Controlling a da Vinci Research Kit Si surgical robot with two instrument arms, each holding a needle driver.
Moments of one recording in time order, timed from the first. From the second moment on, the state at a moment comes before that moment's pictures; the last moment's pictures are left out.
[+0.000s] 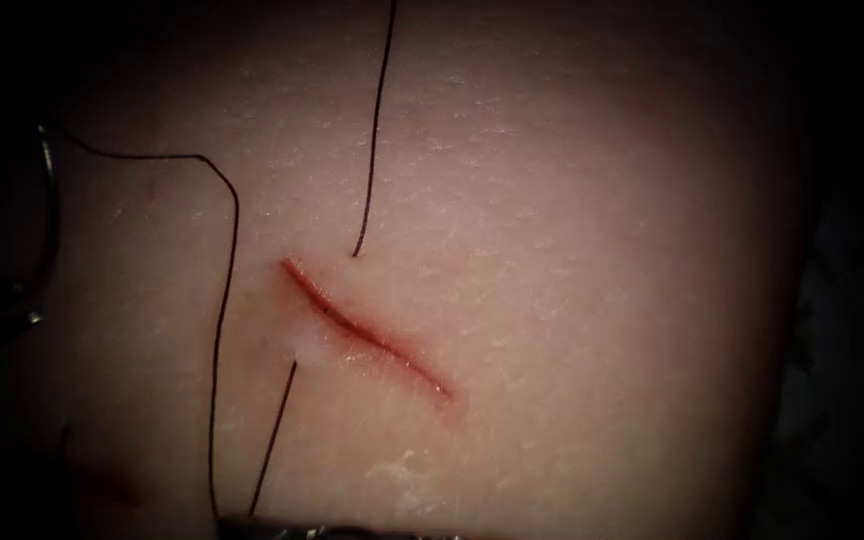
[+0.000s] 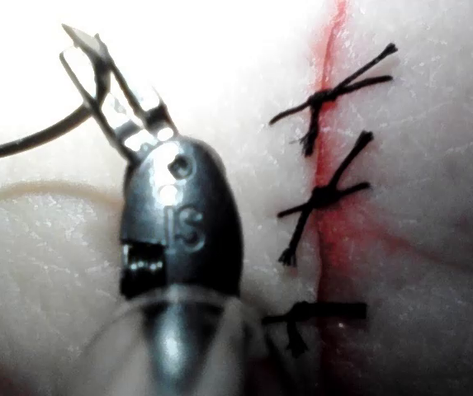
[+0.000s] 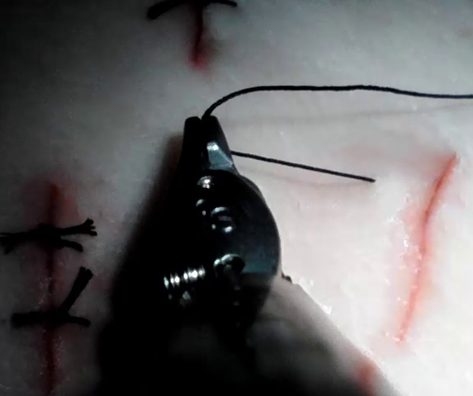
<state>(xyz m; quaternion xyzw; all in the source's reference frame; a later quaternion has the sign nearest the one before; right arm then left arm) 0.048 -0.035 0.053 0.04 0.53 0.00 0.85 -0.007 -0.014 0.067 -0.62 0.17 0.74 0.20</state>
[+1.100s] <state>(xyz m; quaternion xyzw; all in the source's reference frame) 0.044 -0.025 0.053 -0.01 0.55 0.03 0.83 -0.005 -0.014 0.068 -0.61 0.17 0.74 0.22</state>
